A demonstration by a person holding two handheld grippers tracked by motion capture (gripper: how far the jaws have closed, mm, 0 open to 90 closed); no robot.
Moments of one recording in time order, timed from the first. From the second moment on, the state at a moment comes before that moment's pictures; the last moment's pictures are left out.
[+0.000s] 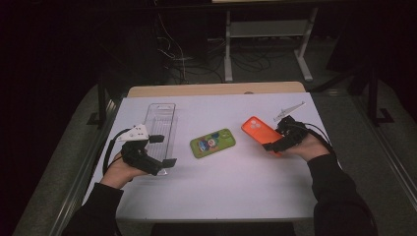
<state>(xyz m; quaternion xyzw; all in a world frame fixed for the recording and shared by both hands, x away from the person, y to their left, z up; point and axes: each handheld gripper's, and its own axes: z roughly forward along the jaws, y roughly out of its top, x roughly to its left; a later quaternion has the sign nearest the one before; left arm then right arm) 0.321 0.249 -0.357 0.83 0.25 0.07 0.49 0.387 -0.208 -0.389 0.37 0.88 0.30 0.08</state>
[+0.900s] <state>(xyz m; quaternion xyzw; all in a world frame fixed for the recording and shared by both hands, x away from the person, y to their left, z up) 0.354 0.168 -0.356 0.86 0.16 0.04 0.49 0.377 -0.179 -0.384 0.30 0.91 0.29 0.05</state>
